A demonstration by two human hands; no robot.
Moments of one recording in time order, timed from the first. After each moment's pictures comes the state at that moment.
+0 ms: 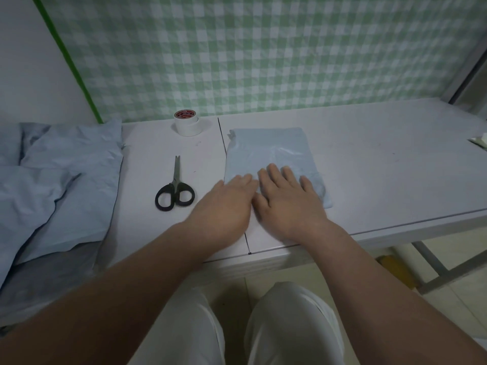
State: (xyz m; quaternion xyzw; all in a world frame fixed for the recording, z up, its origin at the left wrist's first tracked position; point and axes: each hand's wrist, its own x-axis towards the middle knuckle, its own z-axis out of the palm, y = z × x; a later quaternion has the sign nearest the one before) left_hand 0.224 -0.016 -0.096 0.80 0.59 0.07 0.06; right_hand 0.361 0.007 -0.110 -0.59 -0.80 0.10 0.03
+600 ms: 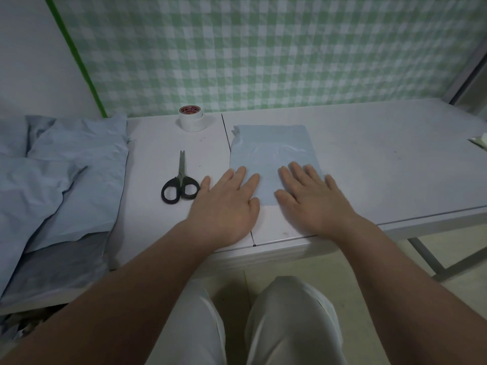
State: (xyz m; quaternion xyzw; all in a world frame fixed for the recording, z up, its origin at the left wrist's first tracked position) left_hand 0.218 -0.024 -0.105 0.77 0.64 0.02 0.05; right_hand 0.393 0.008 -0.112 -0.59 -0.81 0.07 0.03
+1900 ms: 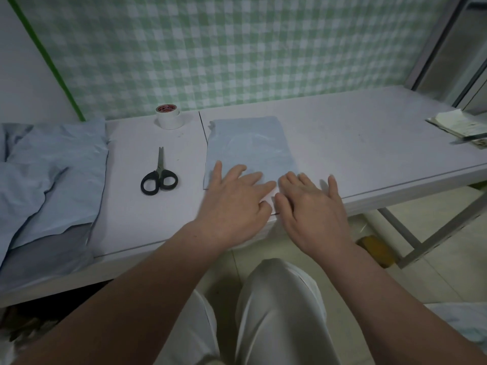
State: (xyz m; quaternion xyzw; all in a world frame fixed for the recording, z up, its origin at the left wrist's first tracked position) left_hand 0.263 -0.053 -0.099 0.83 0.55 0.07 -0.01; right_hand 0.416 -0.062 -0.126 -0.62 -0.76 -0.06 0.19
